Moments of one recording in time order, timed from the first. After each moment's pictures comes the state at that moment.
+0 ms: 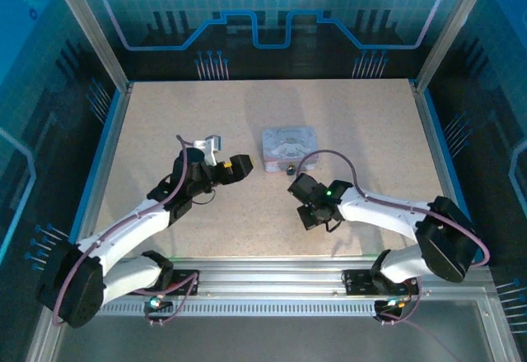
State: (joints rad) left arm -0.46 1.08 0.58 0.10 0.25 -0.77; right arm 0.86 1.38 0.79 -0.72 0.21 0.43
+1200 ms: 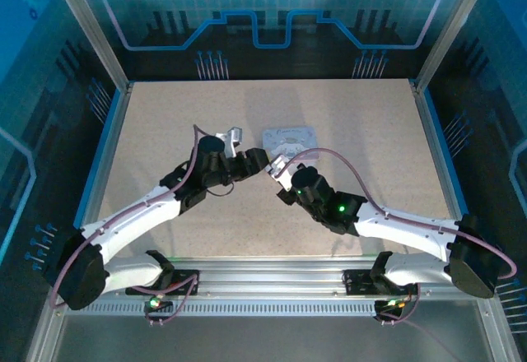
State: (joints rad) left arm -0.61 1.21 0.79 0.02 0.29 -1.01; right arm 0.98 1.20 0.72 0.01 0.42 -0.16
